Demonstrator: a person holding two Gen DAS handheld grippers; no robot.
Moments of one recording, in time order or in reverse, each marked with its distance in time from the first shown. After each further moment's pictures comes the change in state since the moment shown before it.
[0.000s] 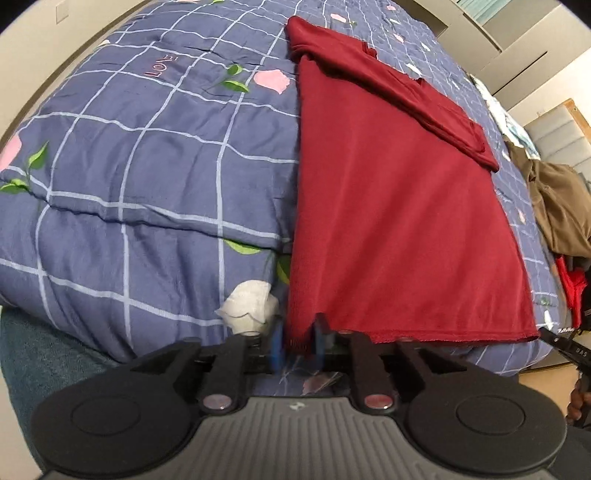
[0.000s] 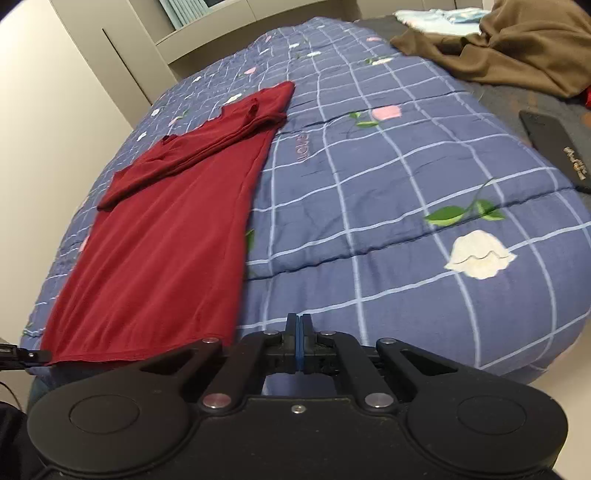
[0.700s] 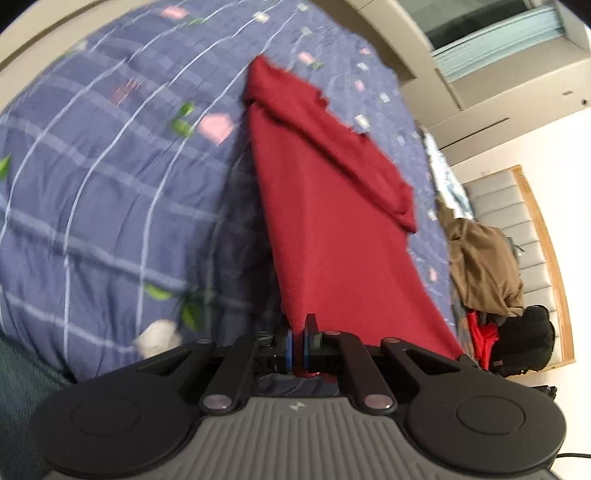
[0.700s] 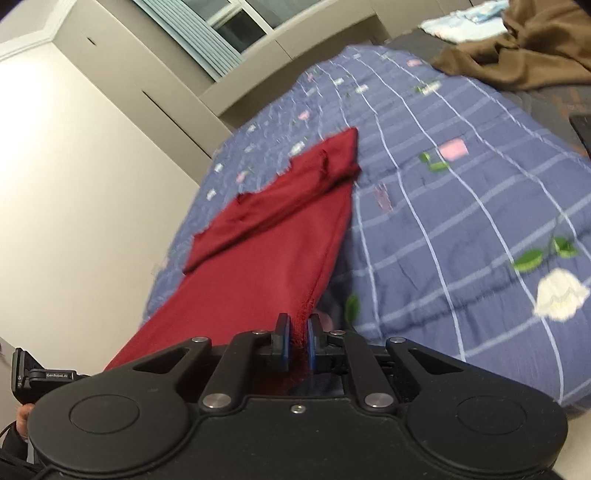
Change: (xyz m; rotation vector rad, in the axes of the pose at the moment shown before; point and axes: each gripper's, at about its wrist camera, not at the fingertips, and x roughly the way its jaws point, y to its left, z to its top) left arm -0.043 -0.012 0.036 -0.148 -0.084 -0.299; right arm -0.028 0.021 0.039 0.139 -0.106 0.287
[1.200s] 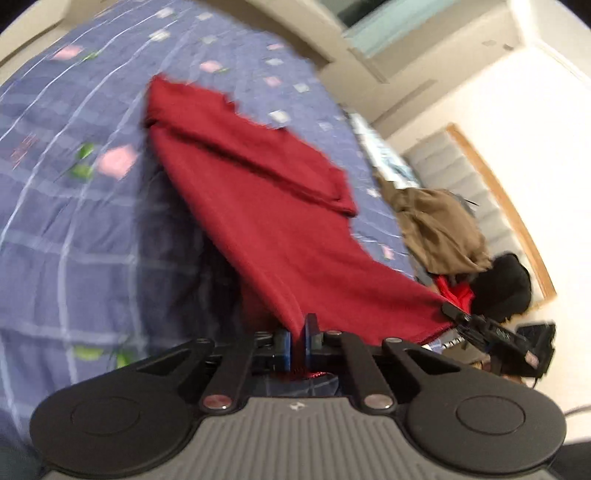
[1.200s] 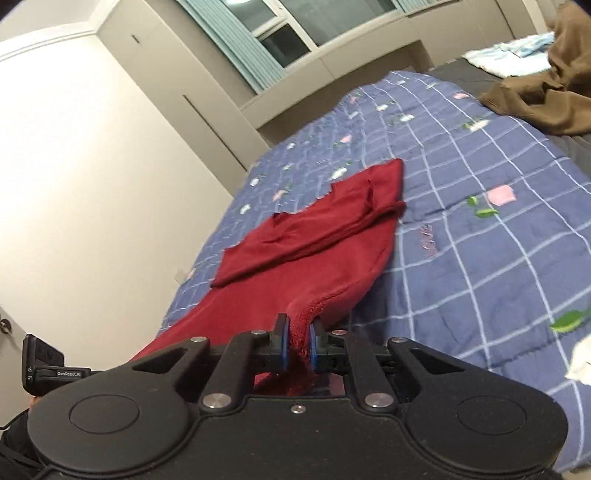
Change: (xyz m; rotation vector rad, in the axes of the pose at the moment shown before) left arm 0.021 -0.029 0.002 0.197 0.014 -0.105; right arm 0.012 0.015 0.015 -0.092 -0.046 0.068
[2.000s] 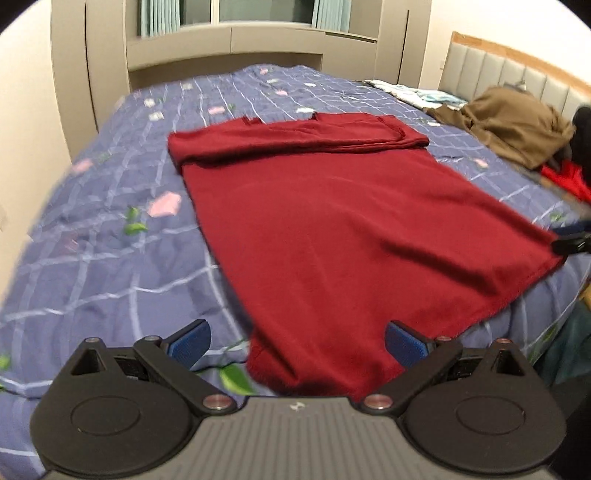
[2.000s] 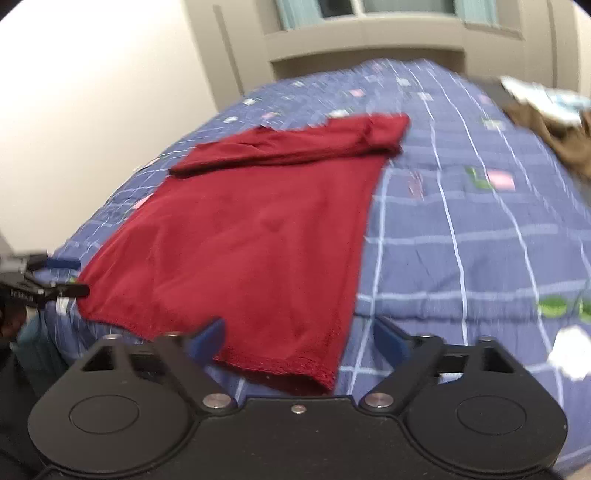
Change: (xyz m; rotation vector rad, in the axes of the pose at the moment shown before) left arm 0.052 -0.003 -0.062 0.516 -0.092 0.410; right arm 0.050 -0.005 -0.066 -0.336 0.150 -0.184
